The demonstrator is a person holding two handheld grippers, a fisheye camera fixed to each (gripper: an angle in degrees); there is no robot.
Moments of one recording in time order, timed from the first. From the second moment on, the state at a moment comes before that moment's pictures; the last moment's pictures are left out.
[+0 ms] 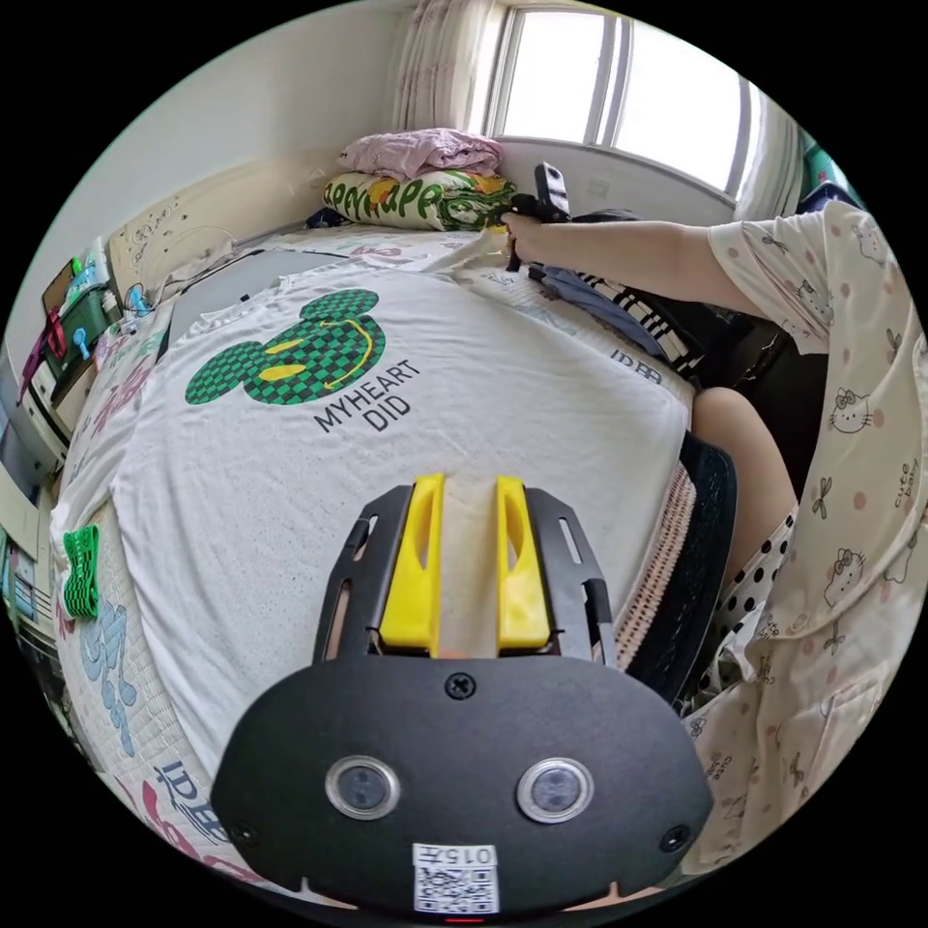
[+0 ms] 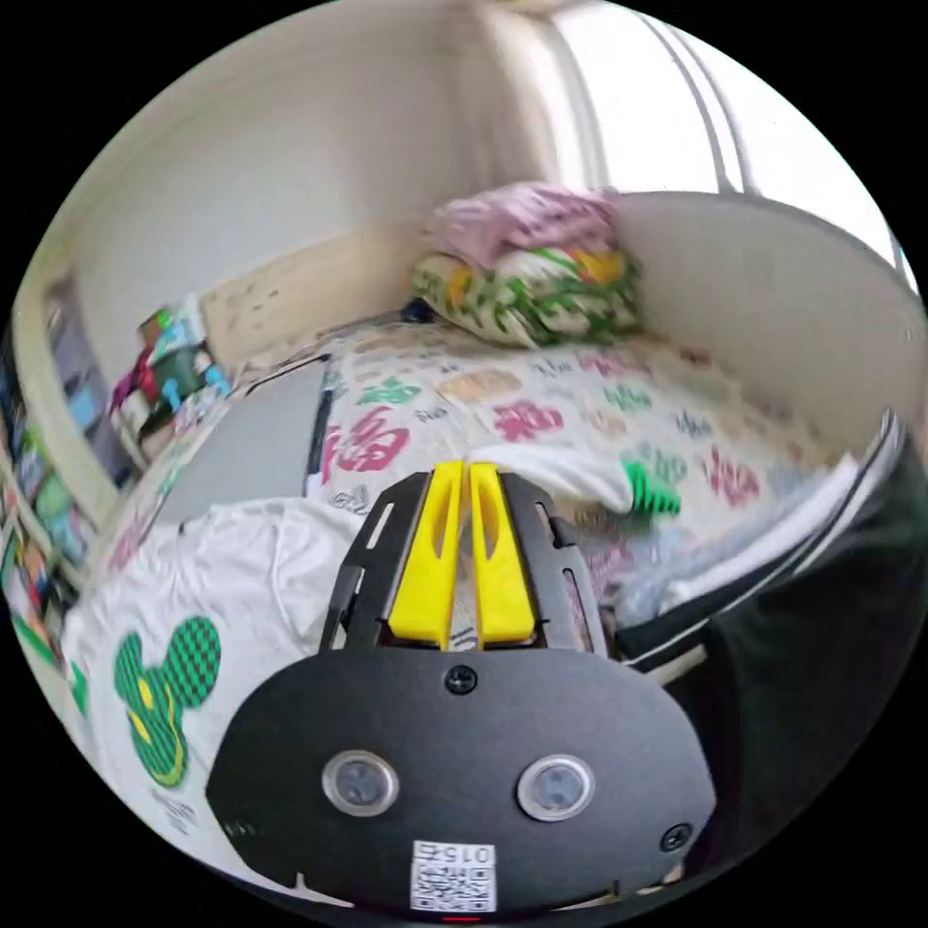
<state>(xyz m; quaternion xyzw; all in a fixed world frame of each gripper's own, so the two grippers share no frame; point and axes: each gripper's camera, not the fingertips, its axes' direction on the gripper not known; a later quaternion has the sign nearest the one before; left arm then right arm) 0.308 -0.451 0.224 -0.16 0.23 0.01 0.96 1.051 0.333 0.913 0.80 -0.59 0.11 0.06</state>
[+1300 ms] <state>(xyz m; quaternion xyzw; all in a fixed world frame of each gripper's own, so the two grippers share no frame) 0.381 -0.676 0.496 -0.26 0.15 -0.12 0.95 0.795 0.155 0.966 0.80 -0.41 -0.43 0.04</state>
